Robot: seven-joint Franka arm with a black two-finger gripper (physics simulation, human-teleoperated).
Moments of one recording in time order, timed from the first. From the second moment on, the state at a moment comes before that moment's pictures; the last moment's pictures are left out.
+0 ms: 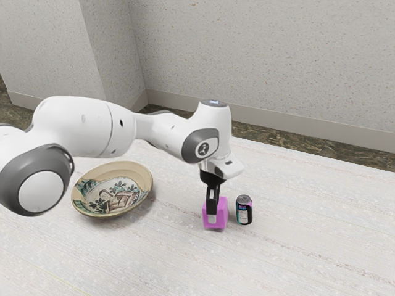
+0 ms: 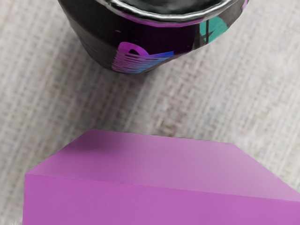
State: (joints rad) arm -0.27 0.64 -0.04 -1.54 -0.02 2.02 0.88
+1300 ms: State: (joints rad) arm -0.26 0.39 0.63 -1.63 -0.25 1.87 1.11
